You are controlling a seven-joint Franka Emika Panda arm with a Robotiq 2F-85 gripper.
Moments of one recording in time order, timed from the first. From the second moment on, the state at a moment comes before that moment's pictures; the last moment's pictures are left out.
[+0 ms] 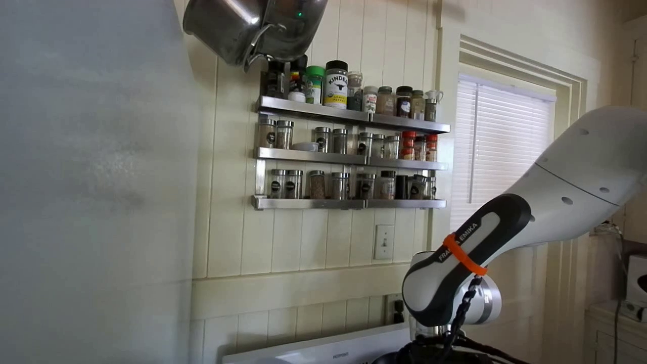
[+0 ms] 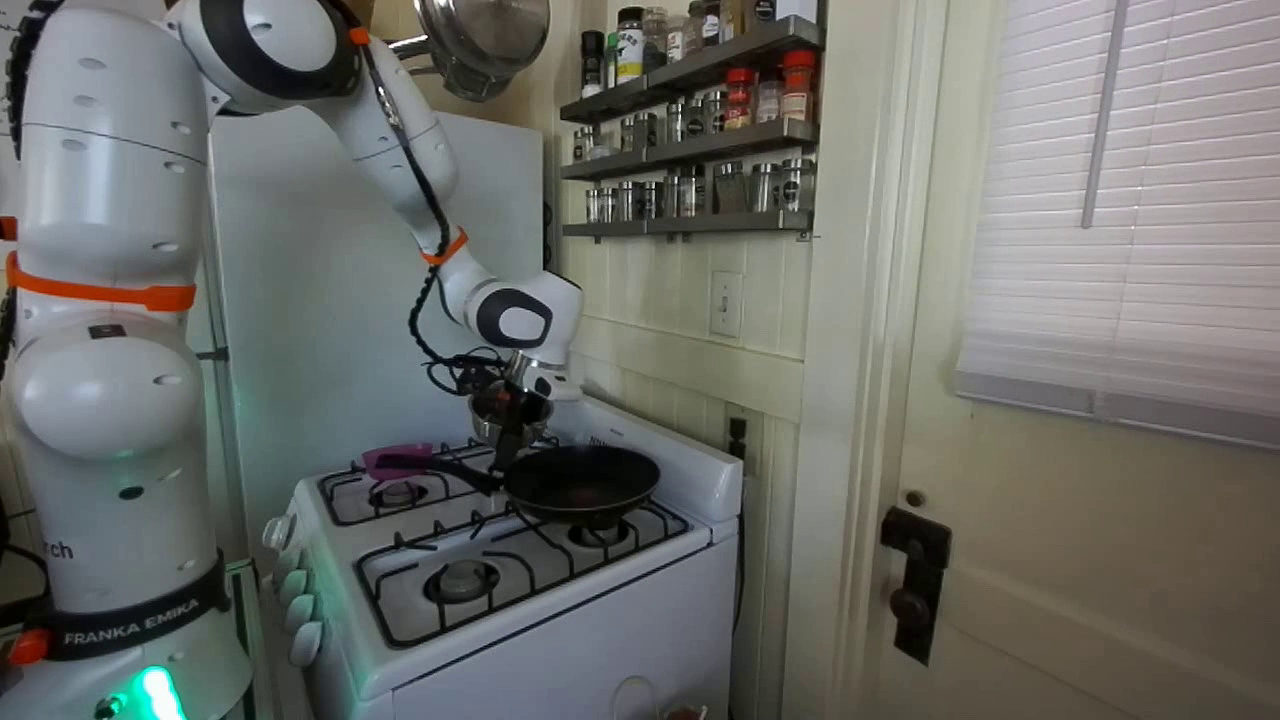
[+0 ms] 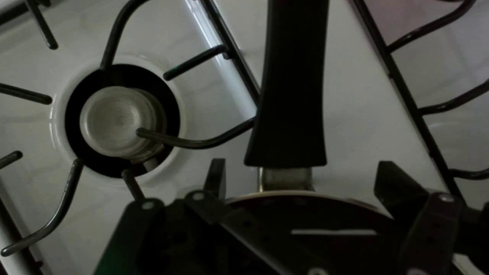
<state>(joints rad) 0.15 0.14 0.09 -2.41 0.26 2.29 0.53</state>
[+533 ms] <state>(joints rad) 0.13 0.05 0.09 -2.54 0.36 2.45 0.46</state>
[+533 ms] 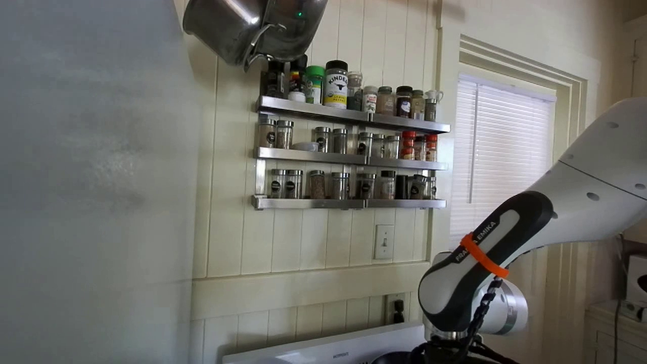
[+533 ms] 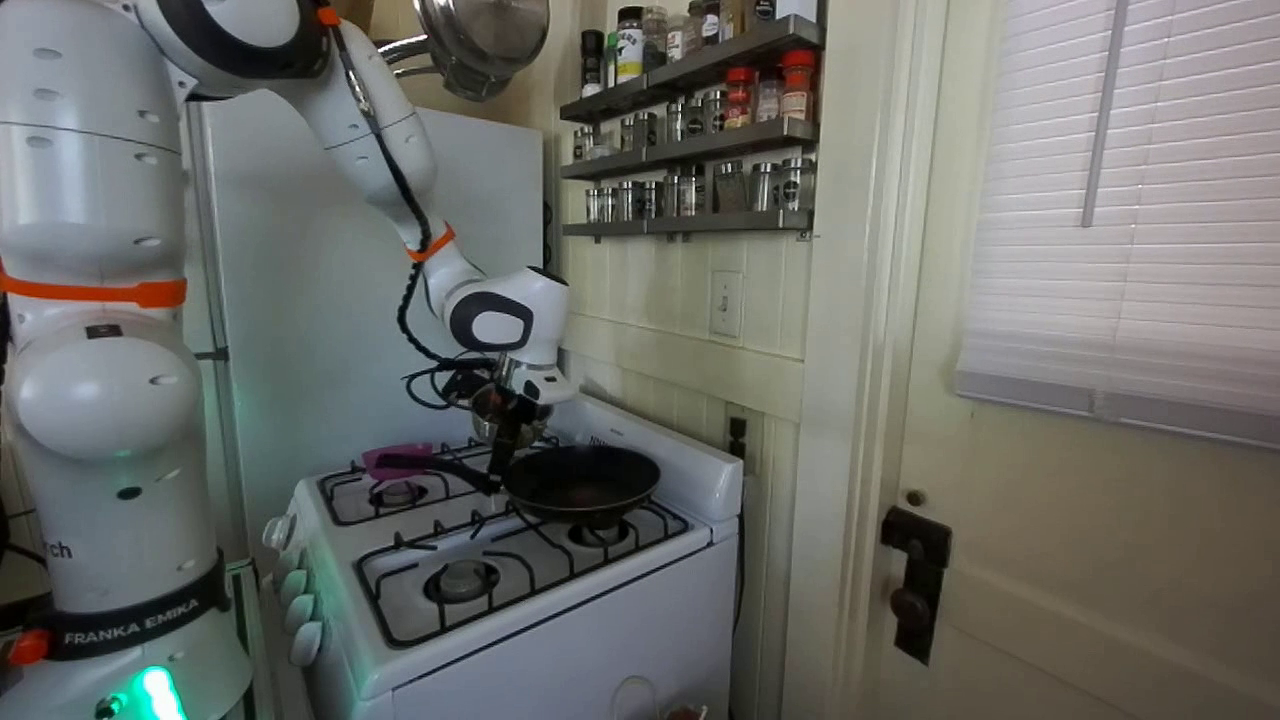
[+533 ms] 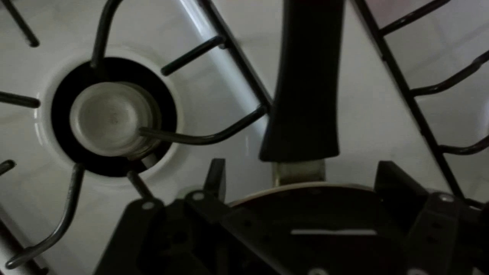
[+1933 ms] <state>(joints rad) 0.12 -0.09 0.14 -2.73 0.23 2.71 0.49</state>
